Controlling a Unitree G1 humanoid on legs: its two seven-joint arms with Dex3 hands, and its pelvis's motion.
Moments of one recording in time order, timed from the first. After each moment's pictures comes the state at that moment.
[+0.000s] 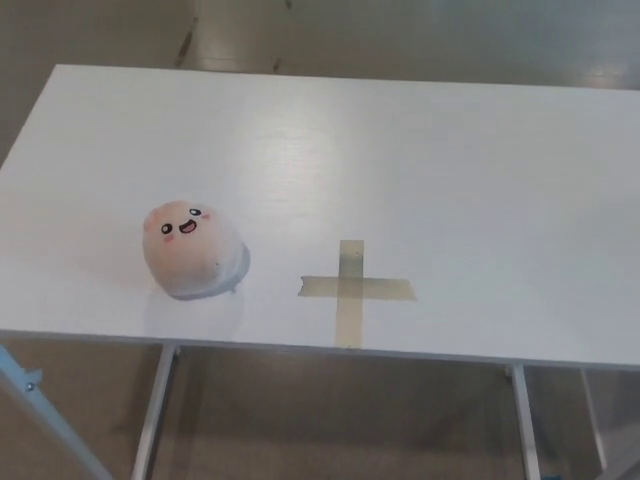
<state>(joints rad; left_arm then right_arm) 0.68 0.54 0.43 -0.13 0.00 -0.33 -0.64 -0.19 -0.28 -0.13 1.32 -0.07 -0.08 -0.07</state>
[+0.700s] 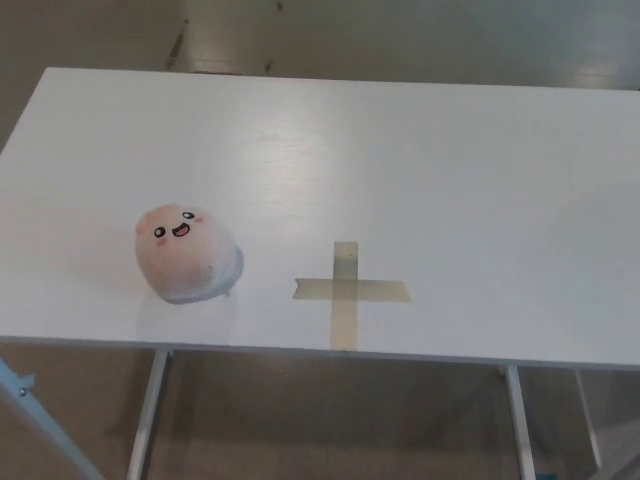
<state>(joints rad) 0.15 0.52 0.11 0.70 0.21 -0.20 -0.44 -0.14 -0.26 -0.12 1.33 -0.07 -0.08 -0.08</state>
